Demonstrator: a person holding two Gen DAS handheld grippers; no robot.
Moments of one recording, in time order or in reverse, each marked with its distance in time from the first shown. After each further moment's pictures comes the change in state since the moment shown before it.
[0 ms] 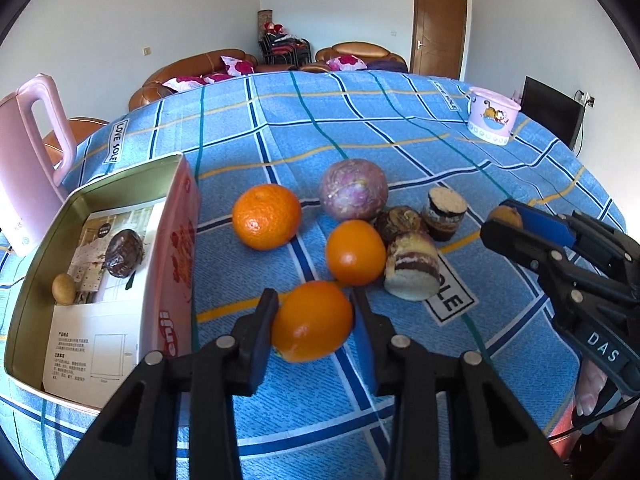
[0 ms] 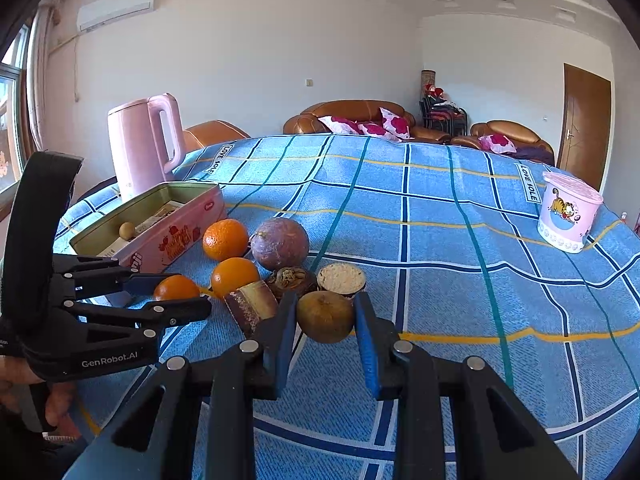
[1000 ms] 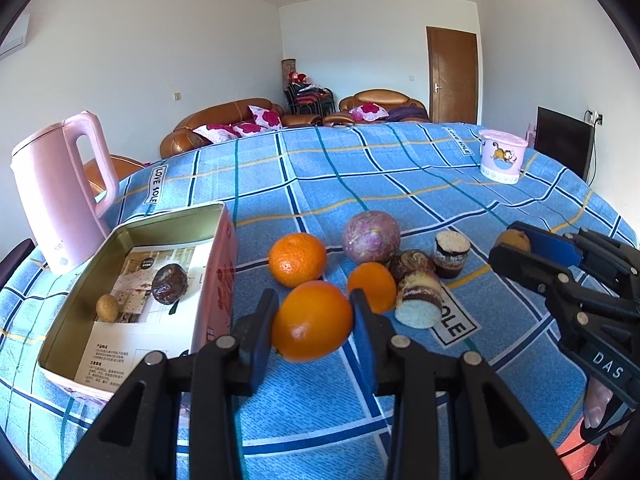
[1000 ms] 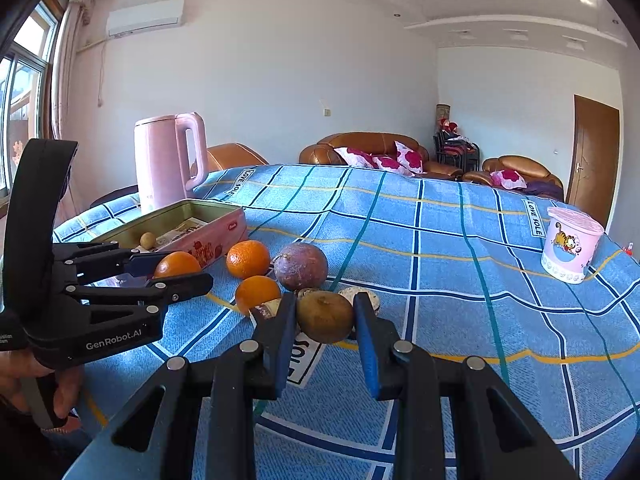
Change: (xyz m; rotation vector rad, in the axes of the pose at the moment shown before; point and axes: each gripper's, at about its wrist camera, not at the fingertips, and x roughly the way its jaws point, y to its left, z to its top) left arm -0.029 0.001 -0.007 -0.004 -0.198 0.104; right arm -0.019 0.007 -0.004 -0.063 -0.127 0.037
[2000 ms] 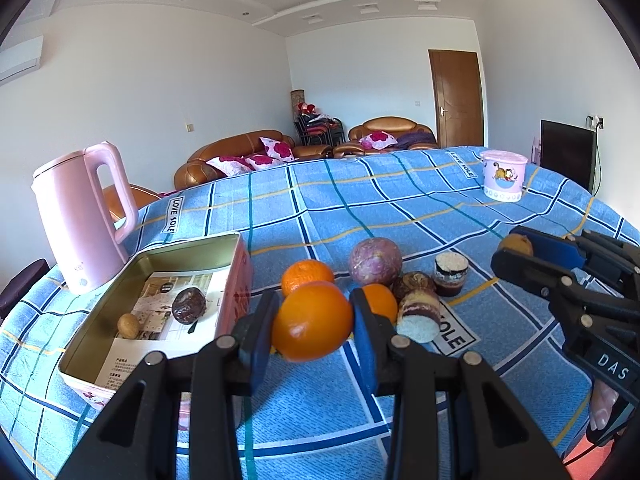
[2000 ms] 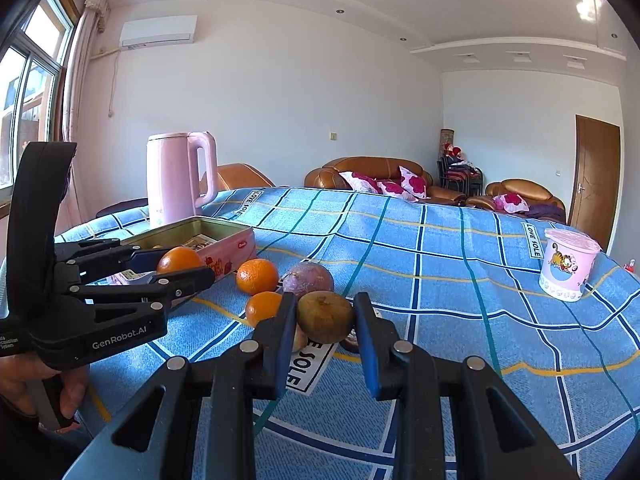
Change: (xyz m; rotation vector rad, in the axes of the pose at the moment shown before) left arm -0.019 -0.005 -0.004 0.023 -0.125 0.053; right arm -0.015 0.004 -0.004 -0.030 -0.094 0.011
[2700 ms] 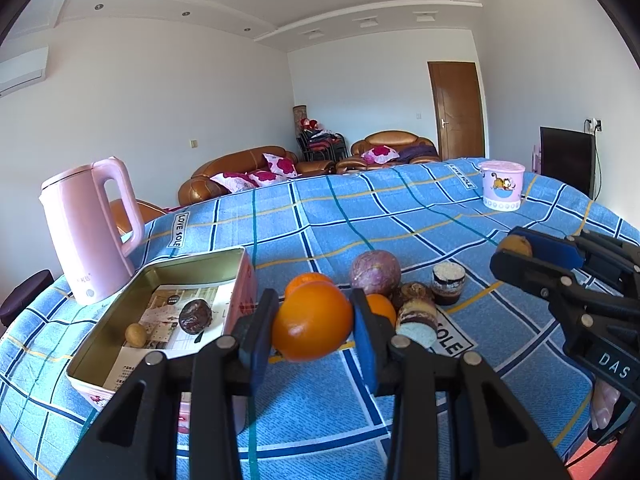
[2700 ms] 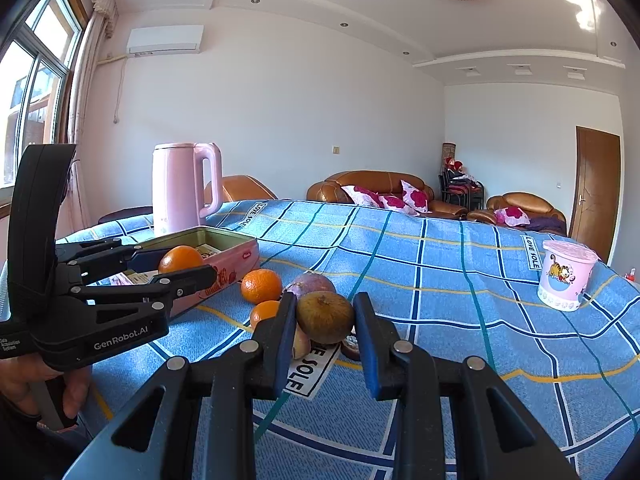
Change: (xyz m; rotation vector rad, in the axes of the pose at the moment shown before) left arm -0.009 -0.001 -0.002 0.012 -0.062 0.015; right arm -0.009 0.002 -0.002 -0.015 -0.053 0.005
